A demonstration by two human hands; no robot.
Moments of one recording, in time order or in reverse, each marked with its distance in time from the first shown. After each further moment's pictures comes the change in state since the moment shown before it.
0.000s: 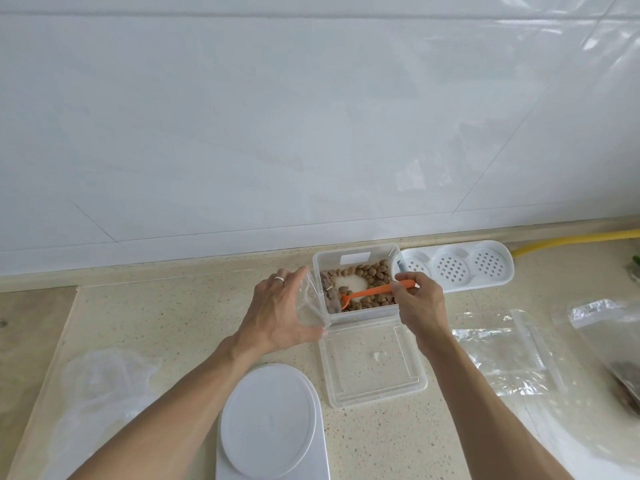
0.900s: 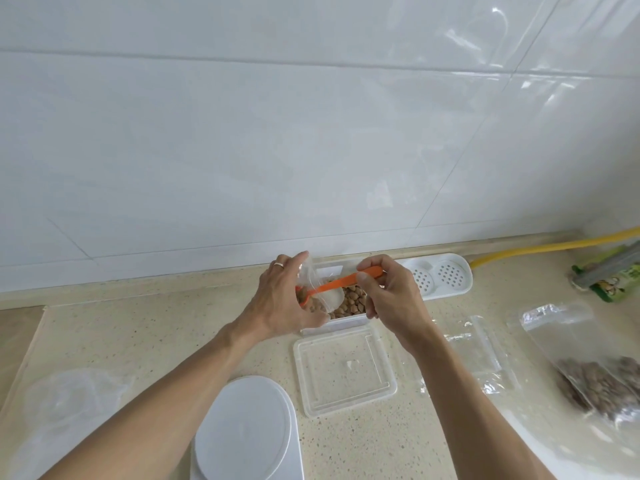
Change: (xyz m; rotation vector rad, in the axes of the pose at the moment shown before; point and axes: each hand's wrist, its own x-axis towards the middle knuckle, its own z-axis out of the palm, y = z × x) left_hand 0.024 0.046 -0.020 -0.241 0.064 0.081; right_hand -0.042 -0.067 -0.026 0.055 -0.200 -0.284
